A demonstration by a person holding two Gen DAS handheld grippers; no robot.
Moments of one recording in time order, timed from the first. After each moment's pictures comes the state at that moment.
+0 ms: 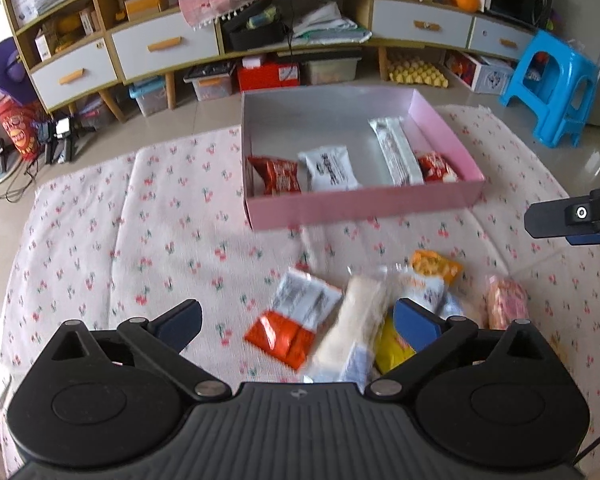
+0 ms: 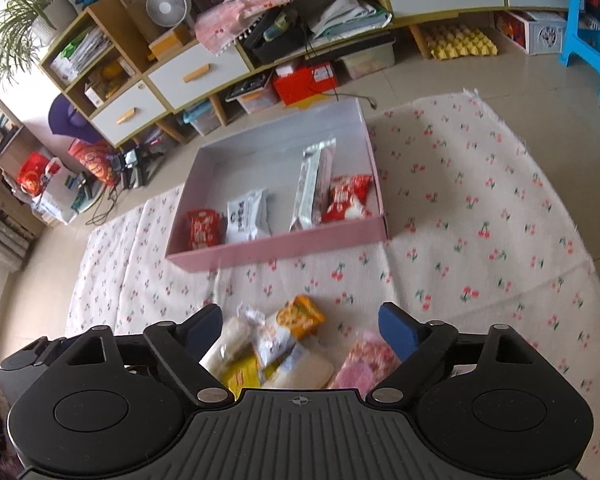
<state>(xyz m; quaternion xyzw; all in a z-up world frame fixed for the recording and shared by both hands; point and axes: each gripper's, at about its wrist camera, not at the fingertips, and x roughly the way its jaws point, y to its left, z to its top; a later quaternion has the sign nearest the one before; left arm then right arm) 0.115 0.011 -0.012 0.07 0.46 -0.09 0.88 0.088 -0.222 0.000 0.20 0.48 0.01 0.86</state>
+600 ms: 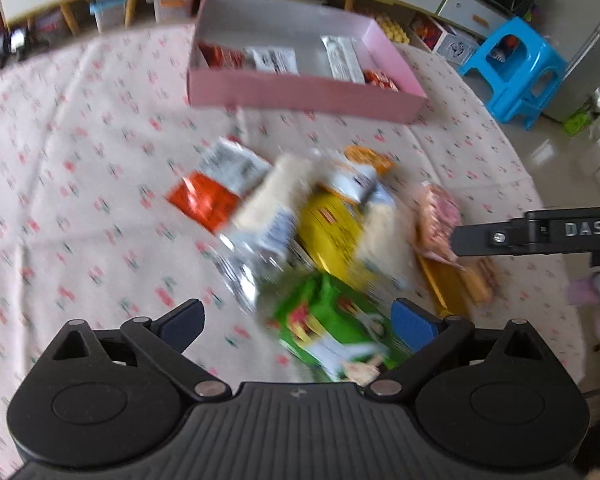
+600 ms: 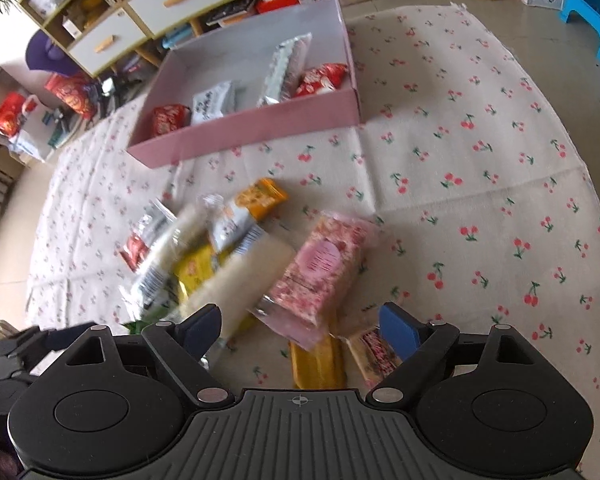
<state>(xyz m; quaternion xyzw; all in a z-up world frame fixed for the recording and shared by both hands) 0.070 0.013 -0.041 -0.04 0.55 -0.15 0.82 0.054 -0.214 -0.042 0.17 0.57 0.00 0.81</state>
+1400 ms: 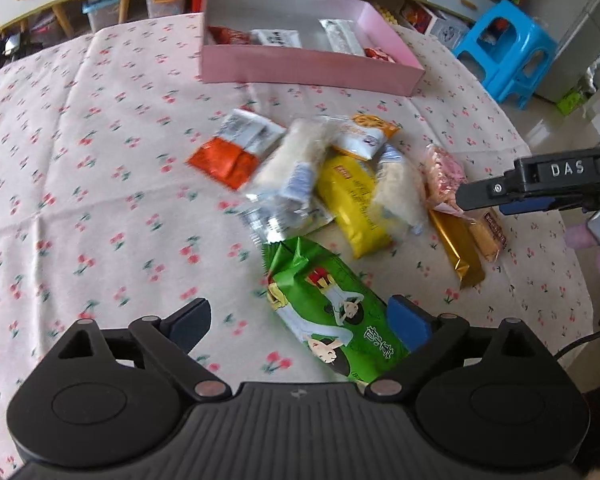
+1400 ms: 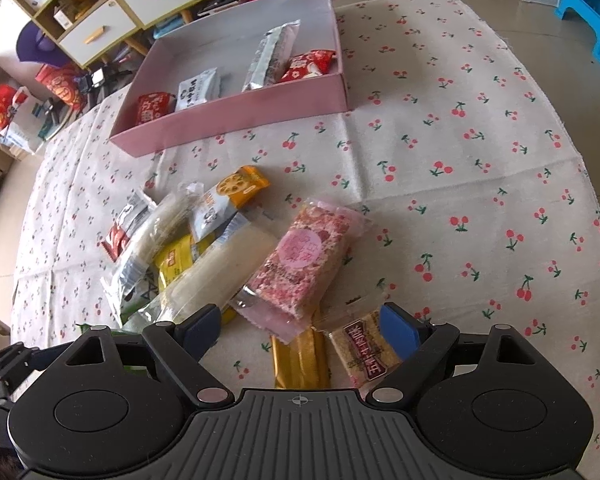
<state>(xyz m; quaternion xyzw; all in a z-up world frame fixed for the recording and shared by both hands) 0.040 0.042 -0.045 -0.01 0.55 -0.16 0.82 0.055 -0.216 -0.052 0.16 0.58 0.00 0.80</state>
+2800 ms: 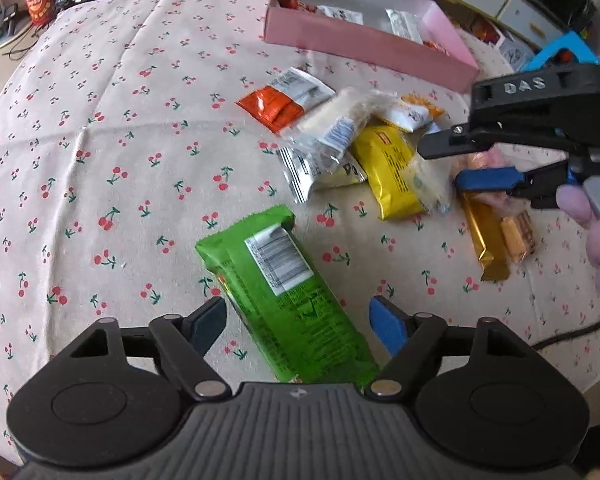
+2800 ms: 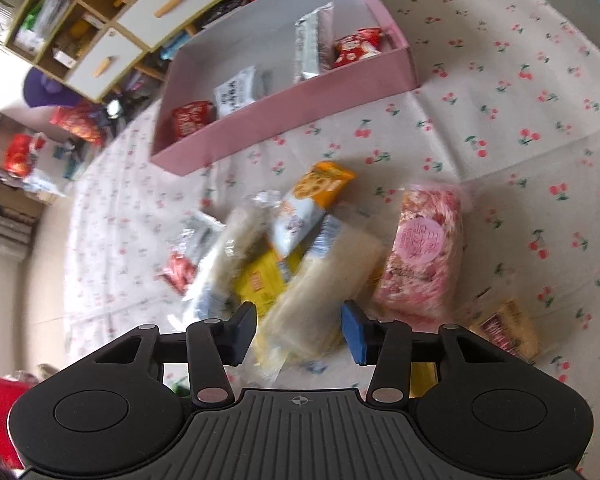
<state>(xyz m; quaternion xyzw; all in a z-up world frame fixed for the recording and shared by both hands) 0.010 0.030 -0.058 -0.05 0.57 -0.06 0.82 0.078 -0.175 -0.065 0.25 0.57 0.00 0.78</state>
